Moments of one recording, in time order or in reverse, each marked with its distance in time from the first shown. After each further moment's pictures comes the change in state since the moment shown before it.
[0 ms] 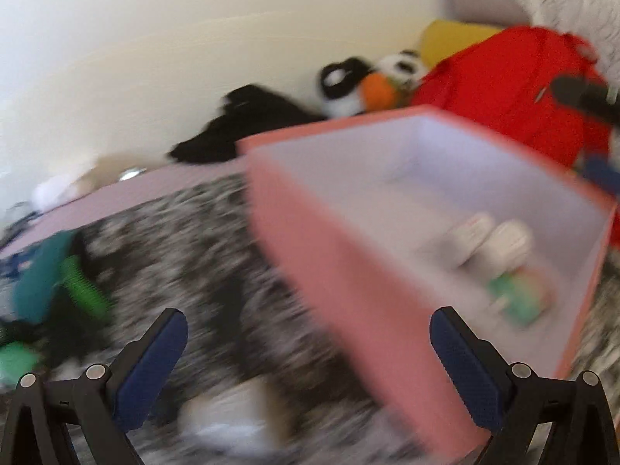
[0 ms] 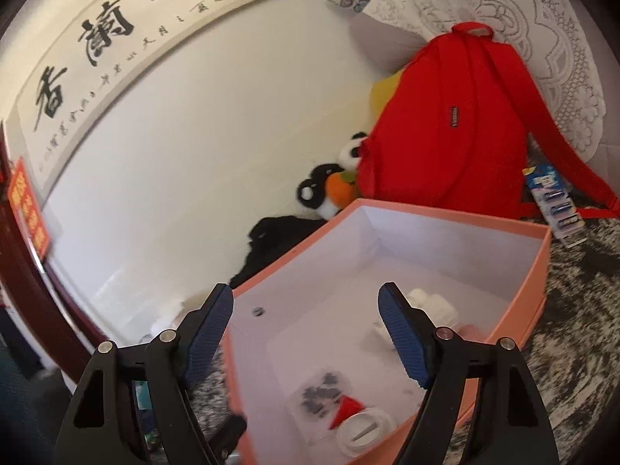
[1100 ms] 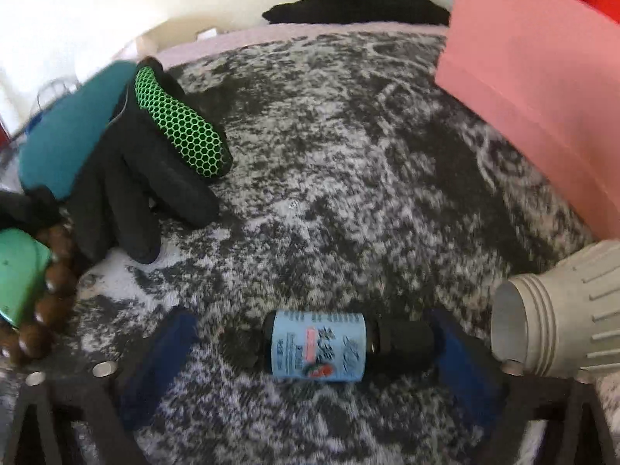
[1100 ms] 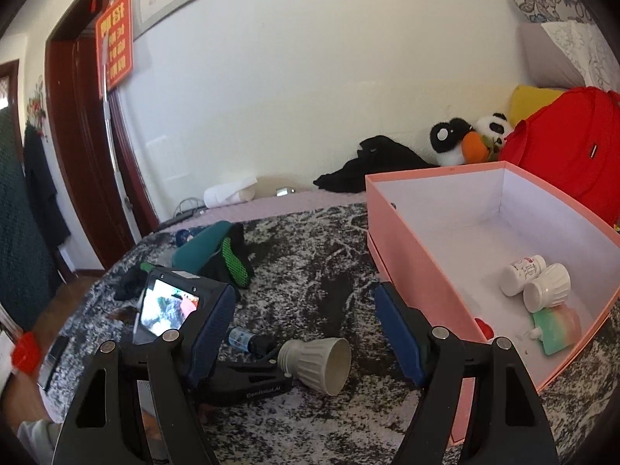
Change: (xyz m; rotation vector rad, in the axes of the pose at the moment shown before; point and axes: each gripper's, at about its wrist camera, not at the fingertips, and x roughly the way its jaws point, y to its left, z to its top) left arm 0.111 0.133 -0.079 -0.142 0.248 0.064; right arm 0.022 0.146 -0.132 -0.458 0.261 0.137
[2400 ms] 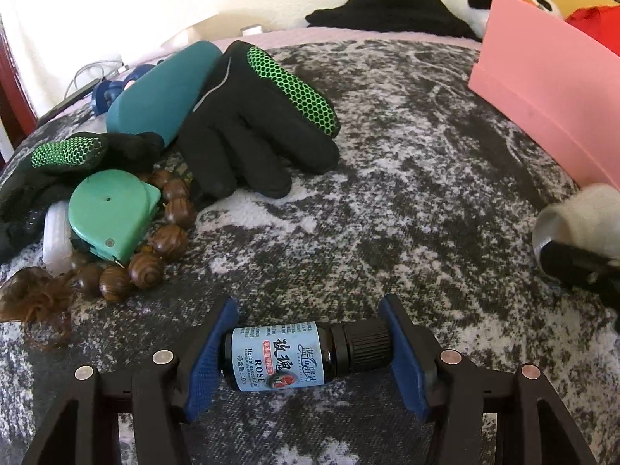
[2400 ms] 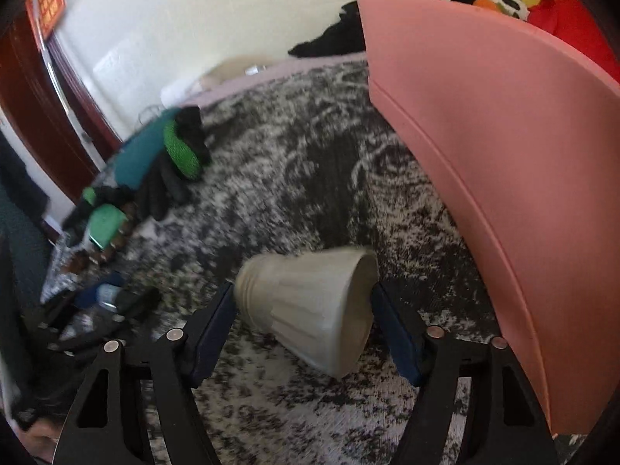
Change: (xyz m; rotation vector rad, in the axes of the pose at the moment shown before) left arm -0.042 0.063 -0.036 -0.019 -0.009 0.026; right arm 0.133 -0.009 -0.059 0.093 0.436 -0.046
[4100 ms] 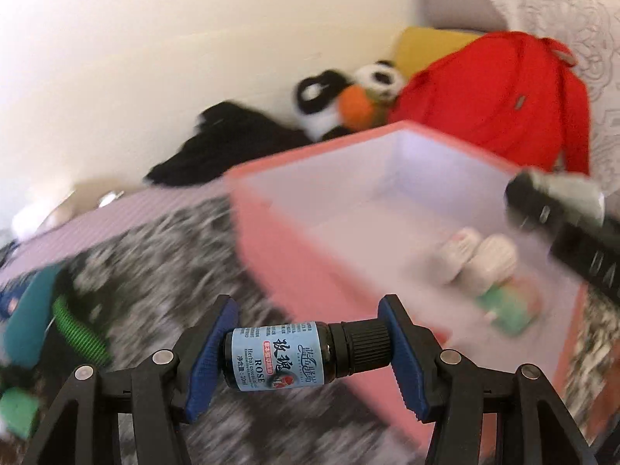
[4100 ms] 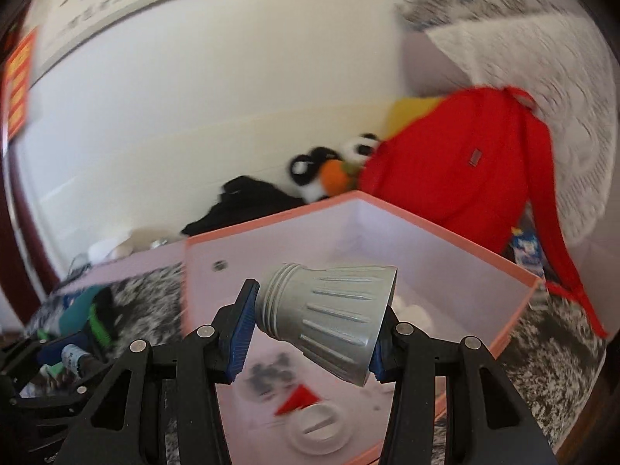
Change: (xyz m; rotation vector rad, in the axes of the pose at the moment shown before) left arm -0.097 -0.212 0.107 0.236 -0.267 -0.219; right arm -0.186 -0.144 0.038 0.192 -0.564 -0.286
